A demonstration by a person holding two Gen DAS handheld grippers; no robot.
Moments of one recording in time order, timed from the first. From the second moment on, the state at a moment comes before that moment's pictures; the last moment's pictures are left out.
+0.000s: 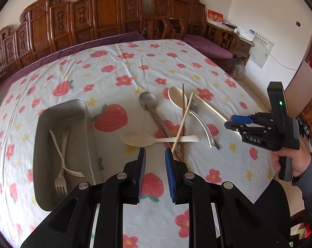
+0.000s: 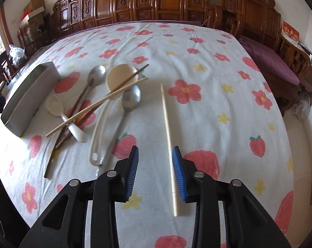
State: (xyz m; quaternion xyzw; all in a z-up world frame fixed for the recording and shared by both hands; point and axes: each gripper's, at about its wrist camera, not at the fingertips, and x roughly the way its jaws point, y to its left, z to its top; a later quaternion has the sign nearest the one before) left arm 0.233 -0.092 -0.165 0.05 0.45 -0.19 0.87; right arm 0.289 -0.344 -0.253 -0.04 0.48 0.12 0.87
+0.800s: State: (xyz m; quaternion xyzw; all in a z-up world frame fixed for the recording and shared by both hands) left arm 0.284 -0.171 -0.219 0.12 0.50 -0.21 0.83; right arm 0.301 -0.366 -0.265 -0.02 0.50 0.13 0.85
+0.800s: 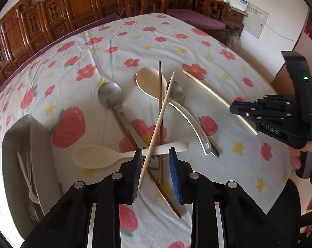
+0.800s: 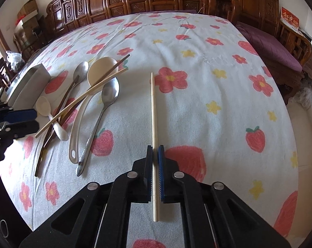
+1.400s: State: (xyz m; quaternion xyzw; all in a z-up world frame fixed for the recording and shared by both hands) left arm 0.319 -0.189 -0.240 0.12 0.53 -0.21 0.81; right arm 0.302 -0.368 -0.265 -0.01 0.50 0.13 0.85
